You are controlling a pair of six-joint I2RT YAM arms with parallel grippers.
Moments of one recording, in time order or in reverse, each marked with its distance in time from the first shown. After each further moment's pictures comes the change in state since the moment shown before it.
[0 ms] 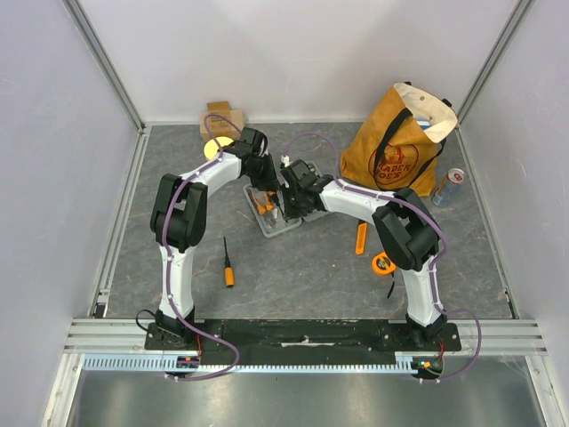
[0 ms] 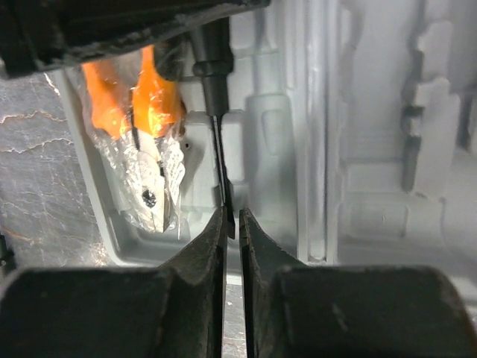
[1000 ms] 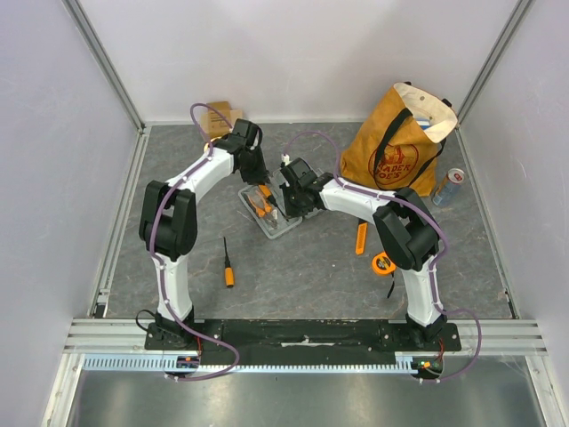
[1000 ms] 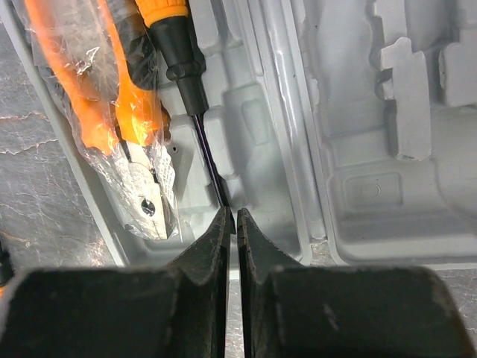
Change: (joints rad) left arm 0.002 -0.131 0.006 -0.130 -0.182 -0.014; right arm -0.002 0.000 0.022 -0.035 0.018 -0.005
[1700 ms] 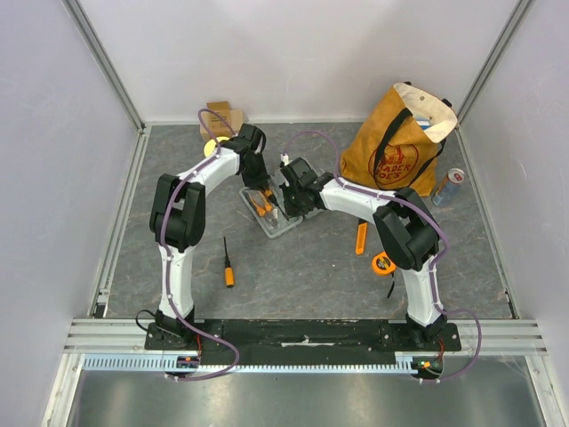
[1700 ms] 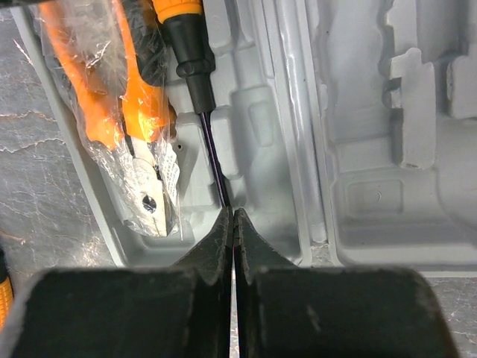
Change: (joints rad) left arm 0.001 0.124 0.049 -0.032 -0.023 -0.005; right arm 0.000 0.000 0.000 0.005 -0.010 -0.023
